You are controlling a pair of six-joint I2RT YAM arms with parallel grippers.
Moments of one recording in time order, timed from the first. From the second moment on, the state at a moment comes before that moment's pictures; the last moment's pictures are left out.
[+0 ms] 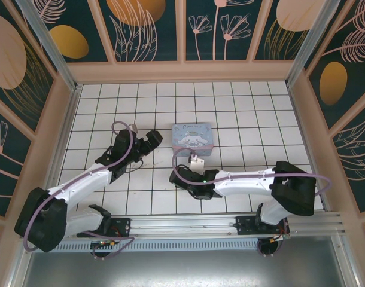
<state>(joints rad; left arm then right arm) -0.50 1.20 0.56 0.07 0.11 -1.06 1.26 1.51 0.81 -0.35 0.42 1.34</state>
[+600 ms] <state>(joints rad) -0.50 1.23 0.55 0.30 0.34 -1.30 1.17 1.26 0.84 -0.37 0.53 1.30</state>
